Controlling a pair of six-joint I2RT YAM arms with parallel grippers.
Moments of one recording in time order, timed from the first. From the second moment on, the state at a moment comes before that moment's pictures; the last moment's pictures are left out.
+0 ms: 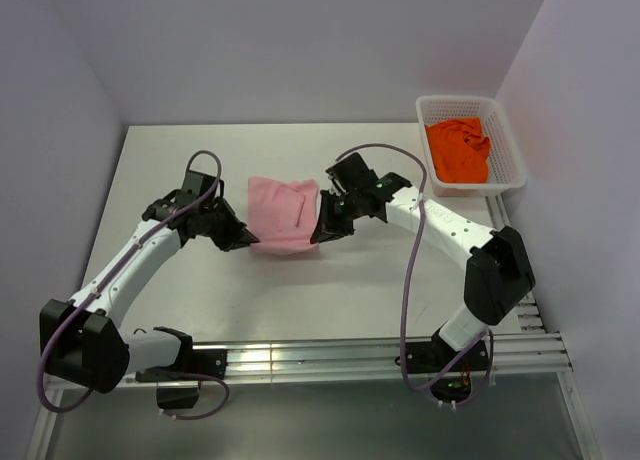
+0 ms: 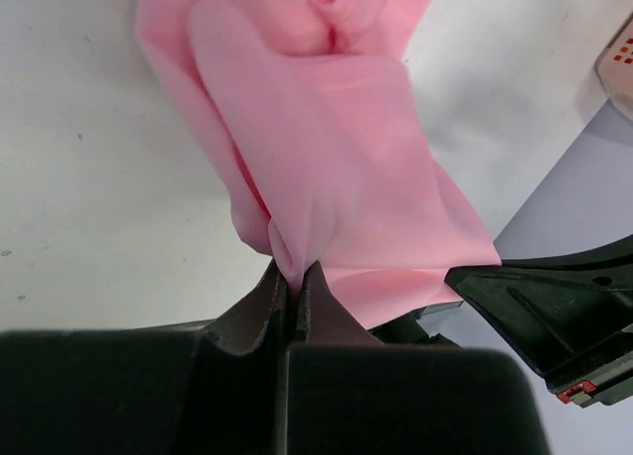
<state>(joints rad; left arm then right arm) -0.33 1.23 0.97 -0.75 0.27 -1.01 0.64 1.58 1.25 -0.67 -0.39 0.71</state>
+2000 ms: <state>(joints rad) -0.17 2.09 1.41 -0.36 0.37 -0.73 0.20 1.66 1.37 -0.95 -0.26 0.61</state>
